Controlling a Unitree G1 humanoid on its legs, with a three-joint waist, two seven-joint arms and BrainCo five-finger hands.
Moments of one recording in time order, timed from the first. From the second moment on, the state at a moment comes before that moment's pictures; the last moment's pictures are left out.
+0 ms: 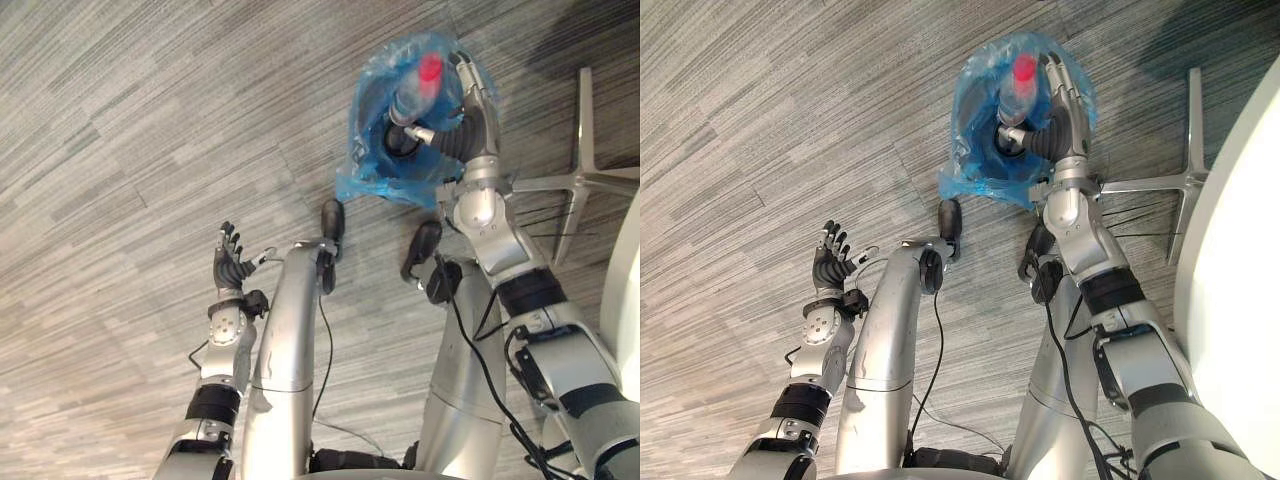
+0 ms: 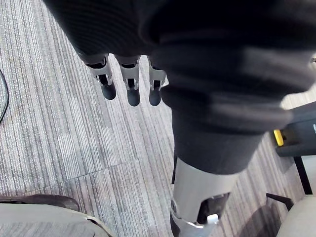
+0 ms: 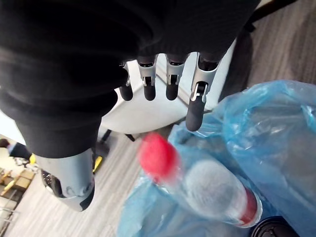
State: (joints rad) left arm -0.25 0.11 0.05 0.47 -0.25 -0.24 0.24; right arm -0.65 -0.41 0.25 0.21 -0.45 -0.10 -0.46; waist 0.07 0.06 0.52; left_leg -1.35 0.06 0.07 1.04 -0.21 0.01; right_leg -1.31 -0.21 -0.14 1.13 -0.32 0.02
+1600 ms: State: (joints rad) left arm -0.17 0.06 -0.04 0.48 -0.18 -0.20 0.19; right arm -0.42 -0.18 0.26 0.22 -0.15 -0.10 -0.28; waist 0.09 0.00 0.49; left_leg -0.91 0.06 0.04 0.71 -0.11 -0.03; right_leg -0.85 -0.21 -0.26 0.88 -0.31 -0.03
